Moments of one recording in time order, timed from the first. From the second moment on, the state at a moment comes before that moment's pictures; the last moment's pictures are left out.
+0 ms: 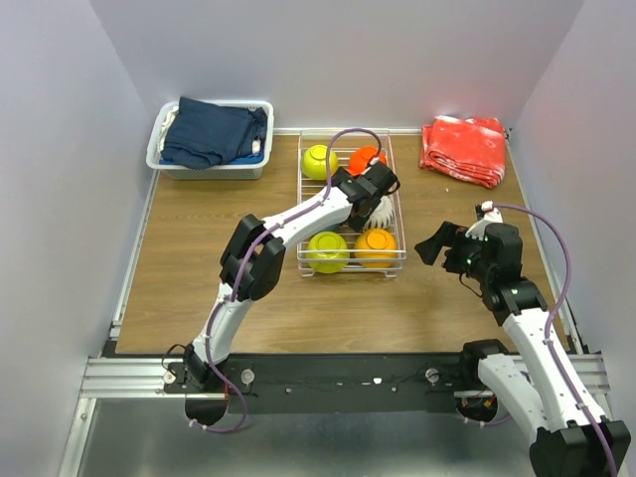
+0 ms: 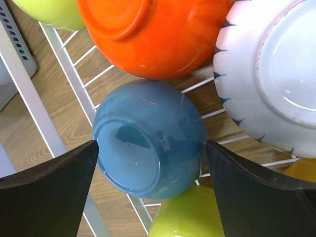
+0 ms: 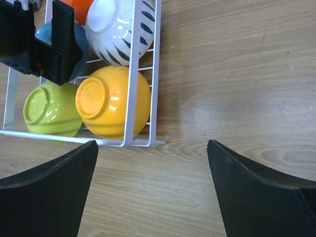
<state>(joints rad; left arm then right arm) -0.82 2.22 1.97 -0.85 -0.58 -0.07 0.12 0.72 0.57 -0.36 -0.22 0.43</state>
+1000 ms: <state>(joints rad) -0.84 2.31 2.07 -0.95 -0.67 -0.17 0.12 0.72 0.56 -0.36 -0.22 0.43</state>
